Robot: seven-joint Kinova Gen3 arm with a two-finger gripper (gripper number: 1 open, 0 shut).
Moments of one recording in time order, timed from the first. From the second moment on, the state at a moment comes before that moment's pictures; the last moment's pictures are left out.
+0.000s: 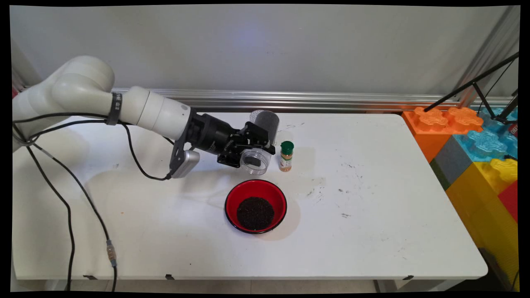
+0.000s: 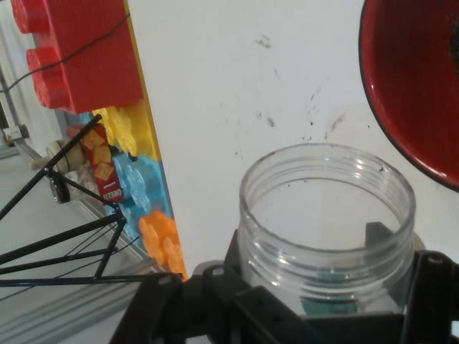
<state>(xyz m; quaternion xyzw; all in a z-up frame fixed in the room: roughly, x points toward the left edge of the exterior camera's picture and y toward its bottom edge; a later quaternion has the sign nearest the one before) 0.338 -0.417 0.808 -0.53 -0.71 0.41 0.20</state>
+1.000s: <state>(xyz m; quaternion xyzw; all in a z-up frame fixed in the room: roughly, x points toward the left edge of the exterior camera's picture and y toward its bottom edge) 0.338 -0.398 0.803 -0.59 -0.65 0.45 0.14</state>
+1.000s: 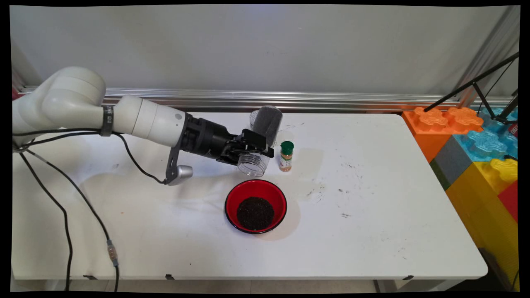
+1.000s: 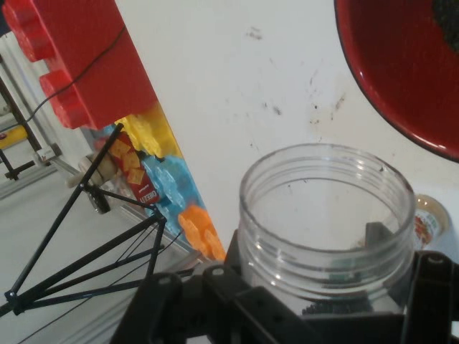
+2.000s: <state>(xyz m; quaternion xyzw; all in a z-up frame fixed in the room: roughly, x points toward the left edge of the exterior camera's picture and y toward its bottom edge) 0.331 -0.389 0.785 -0.60 -0.63 0.48 0.12</state>
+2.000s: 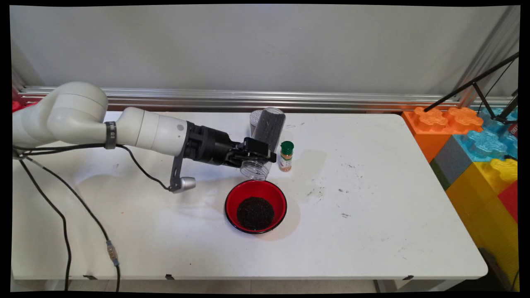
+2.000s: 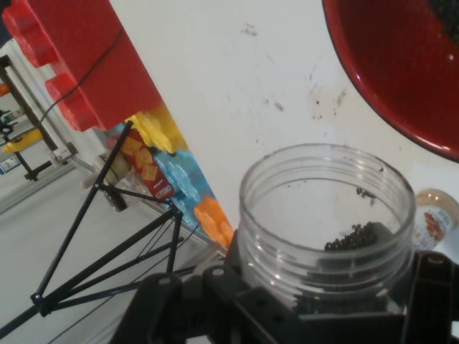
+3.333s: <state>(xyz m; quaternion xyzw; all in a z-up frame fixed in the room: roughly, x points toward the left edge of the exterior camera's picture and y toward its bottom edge) 0.320 -0.391 0.764 -0.62 -0.59 0.51 0.10</state>
